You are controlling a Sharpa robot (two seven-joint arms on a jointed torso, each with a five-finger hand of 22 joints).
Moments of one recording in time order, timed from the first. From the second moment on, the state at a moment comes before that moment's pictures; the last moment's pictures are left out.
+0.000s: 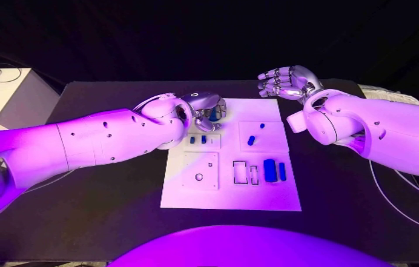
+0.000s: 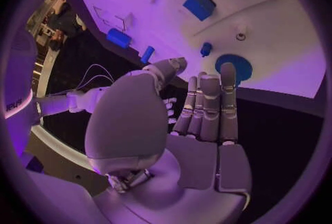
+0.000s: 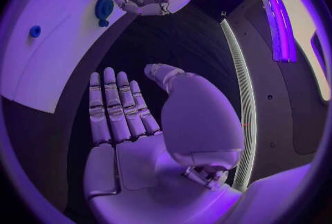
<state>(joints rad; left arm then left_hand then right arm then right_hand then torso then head) 1.19 -0.60 -0.13 1.37 -1.47 -0.27 -0.08 1.33 -0.28 0.58 0.06 0.30 0.70 0.17 0.50 0.51 0.79 0.11 0.70 0.25 1.22 0.04 1.15 0.76 0.17 0.88 0.14 1.01 0.73 1.26 -0.80 -0.16 1.45 -0.42 -0.49 0.18 1.28 -0.19 0.52 0.12 0.41 0.73 0.19 0.28 0.26 0.92 0.21 0.29 0.06 0.99 0.16 0.12 0.31 0.17 0.82 0.28 0.06 0.18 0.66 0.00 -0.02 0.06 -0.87</state>
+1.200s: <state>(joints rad) 1.19 -0.53 -0.14 1.30 -1.61 -0.16 -0.16 1.38 -0.26 0.60 0.07 0.29 0.84 0.14 0.45 0.38 0.88 0.09 0.66 0.17 1.26 0.02 1.27 0.82 0.17 0.90 0.13 1.05 0.76 1.26 -0.80 -0.16 1.45 -0.47 -0.49 0.19 1.28 -0.19 0.52 0.11 0.41 0.73 0.19 0.28 0.26 0.92 0.21 0.29 0.06 0.99 0.16 0.12 0.30 0.17 0.82 0.28 0.06 0.17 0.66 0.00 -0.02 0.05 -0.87</state>
